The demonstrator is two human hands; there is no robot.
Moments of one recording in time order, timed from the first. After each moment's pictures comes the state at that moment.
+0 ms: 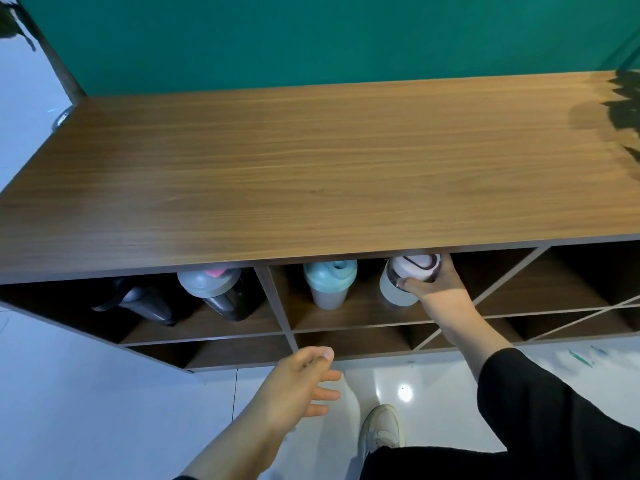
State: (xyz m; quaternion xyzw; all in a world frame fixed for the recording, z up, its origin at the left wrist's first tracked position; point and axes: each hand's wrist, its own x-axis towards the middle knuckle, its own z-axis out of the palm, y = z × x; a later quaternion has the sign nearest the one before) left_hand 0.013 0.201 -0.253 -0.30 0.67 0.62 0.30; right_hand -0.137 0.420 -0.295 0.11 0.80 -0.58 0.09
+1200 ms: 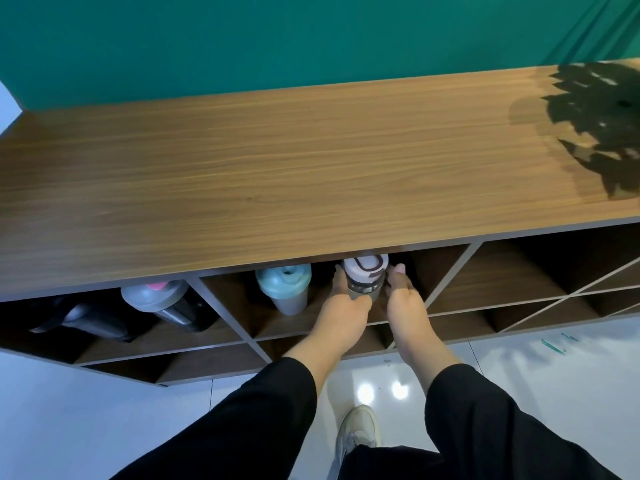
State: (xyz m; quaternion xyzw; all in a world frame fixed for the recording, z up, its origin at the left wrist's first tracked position) left_hand -0.091 0.321 -0.264 -0.18 0.76 0.59 0.19; right_hand -0.119 0.428 -0.301 0.23 0.70 -0.67 0.13
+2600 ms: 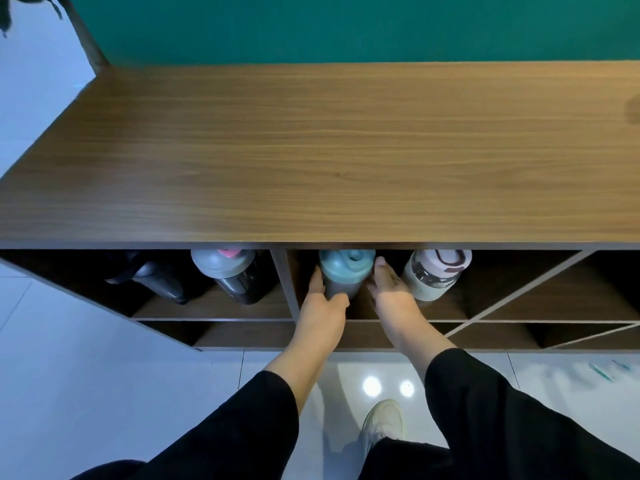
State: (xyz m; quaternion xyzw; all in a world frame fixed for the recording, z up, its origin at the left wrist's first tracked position) left_hand -0.055 0.220 -0.287 -0.29 0.70 0.64 0.10; right_hand -0.126 0.329 -0.346 0.21 0.67 -0.69 0.21
